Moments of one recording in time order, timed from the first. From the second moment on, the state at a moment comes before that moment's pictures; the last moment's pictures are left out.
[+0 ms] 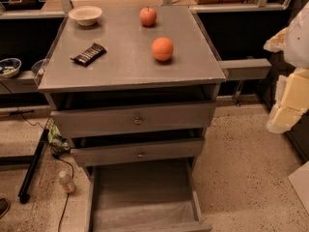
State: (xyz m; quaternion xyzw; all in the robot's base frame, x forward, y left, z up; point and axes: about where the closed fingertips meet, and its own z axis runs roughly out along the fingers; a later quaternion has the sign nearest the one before) arm 0.438 -0.216 0.978 -0.60 0.78 -0.04 0.16
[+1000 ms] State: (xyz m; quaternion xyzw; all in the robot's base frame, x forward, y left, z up) arm 0.478 -0.203 0.974 -0.61 0.77 0.00 0.20
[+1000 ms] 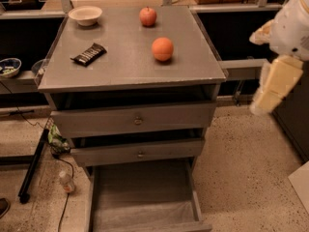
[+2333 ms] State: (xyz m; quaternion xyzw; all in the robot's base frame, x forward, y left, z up) arm 0.560 -0.155 0.937 -0.61 0.75 0.08 0.23
